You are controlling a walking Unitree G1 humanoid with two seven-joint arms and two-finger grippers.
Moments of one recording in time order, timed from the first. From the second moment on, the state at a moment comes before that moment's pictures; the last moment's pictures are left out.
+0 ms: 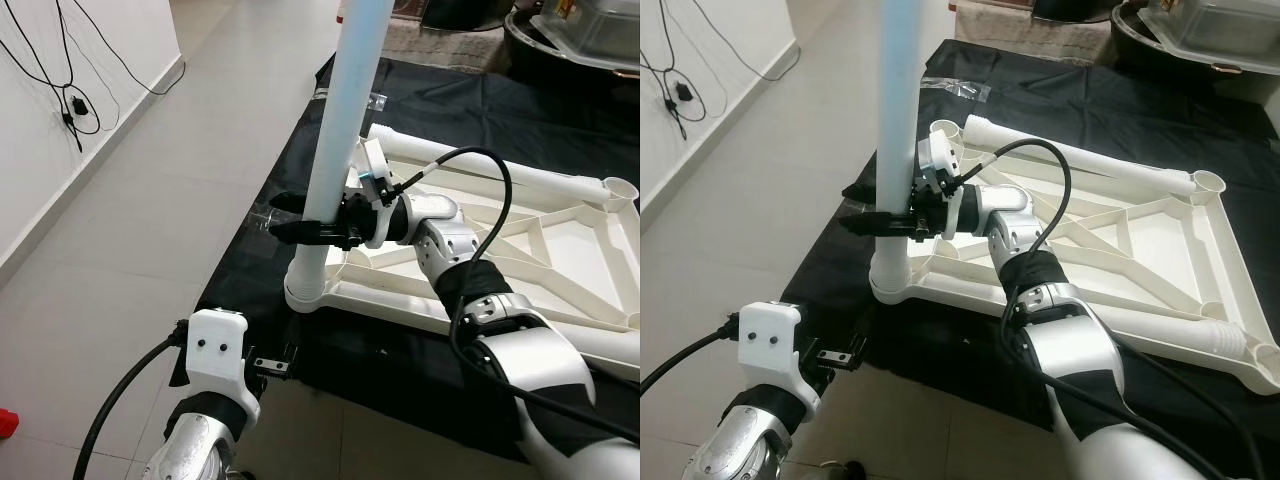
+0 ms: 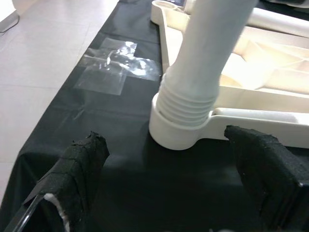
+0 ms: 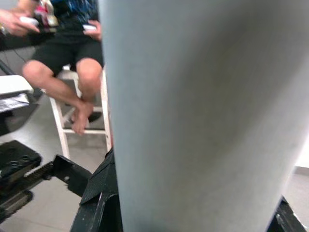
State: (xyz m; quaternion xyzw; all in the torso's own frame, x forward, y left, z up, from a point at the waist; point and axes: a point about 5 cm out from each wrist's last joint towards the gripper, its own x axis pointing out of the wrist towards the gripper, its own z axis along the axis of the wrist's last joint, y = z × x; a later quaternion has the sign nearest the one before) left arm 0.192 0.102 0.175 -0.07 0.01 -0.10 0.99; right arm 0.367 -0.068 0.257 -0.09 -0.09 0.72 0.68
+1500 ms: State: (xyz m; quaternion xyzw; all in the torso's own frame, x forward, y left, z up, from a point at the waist) left arm 0.204 0.108 0.179 -0.06 0.00 -0.09 0.99; right arm 0.379 -0.069 0.237 0.07 -0.09 0.05 0.99
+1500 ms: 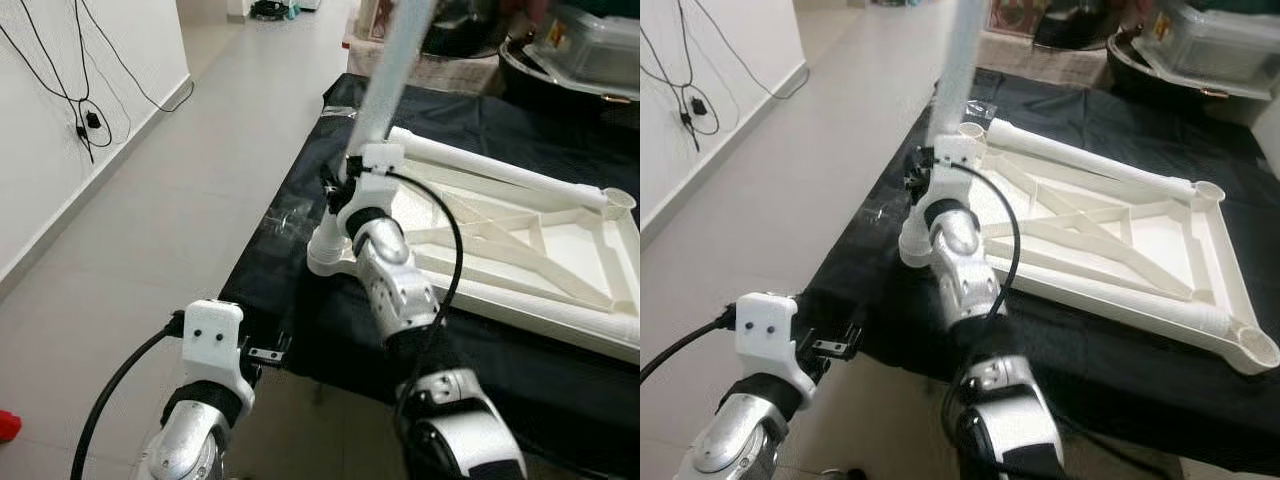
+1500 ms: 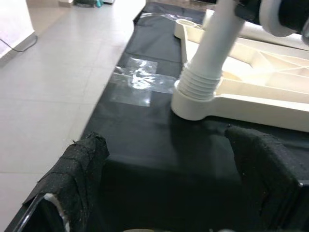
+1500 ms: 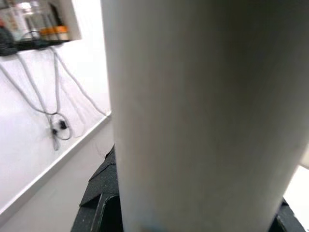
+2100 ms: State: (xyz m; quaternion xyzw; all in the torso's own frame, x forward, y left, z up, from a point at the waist) left arm 0.214 0.110 0.177 -0.05 -0.01 -0.09 0.99; right arm 0.366 -0.082 0.252 -0.02 -0.11 -0.22 0.97
